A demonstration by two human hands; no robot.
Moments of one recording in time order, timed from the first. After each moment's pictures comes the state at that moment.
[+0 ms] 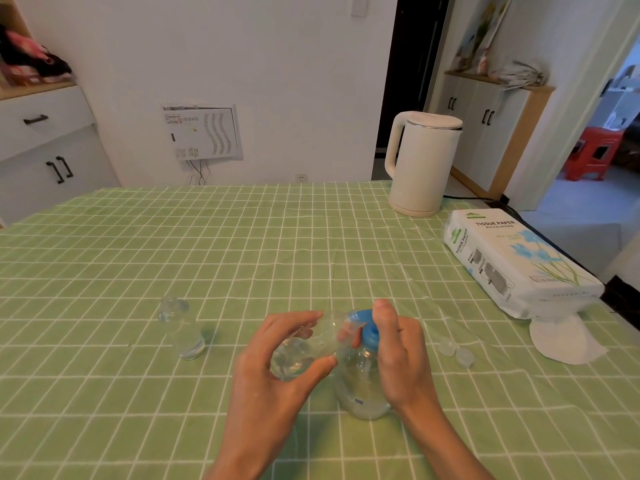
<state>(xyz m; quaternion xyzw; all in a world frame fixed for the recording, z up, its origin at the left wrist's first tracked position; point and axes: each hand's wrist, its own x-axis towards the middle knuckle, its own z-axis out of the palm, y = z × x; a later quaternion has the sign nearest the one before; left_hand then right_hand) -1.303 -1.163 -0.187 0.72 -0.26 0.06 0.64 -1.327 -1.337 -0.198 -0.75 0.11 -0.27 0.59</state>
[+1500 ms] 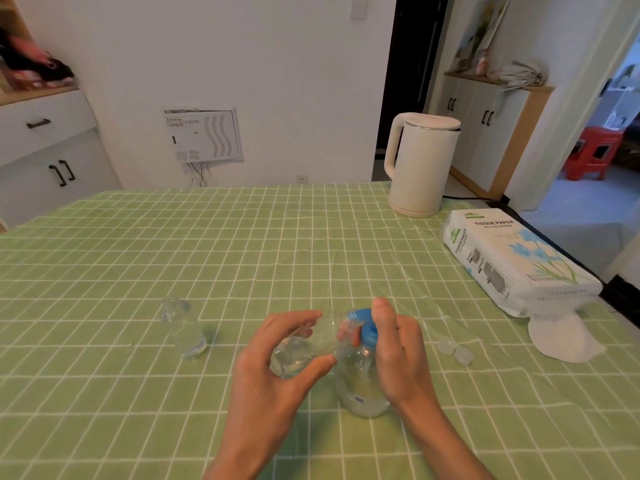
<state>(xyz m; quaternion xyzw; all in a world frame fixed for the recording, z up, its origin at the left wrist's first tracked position) -1.303 -1.163 -0.186 0.72 -0.25 0.06 0.64 -1.328 -1.336 -0.196 -0.75 0.11 -0.27 0.60</state>
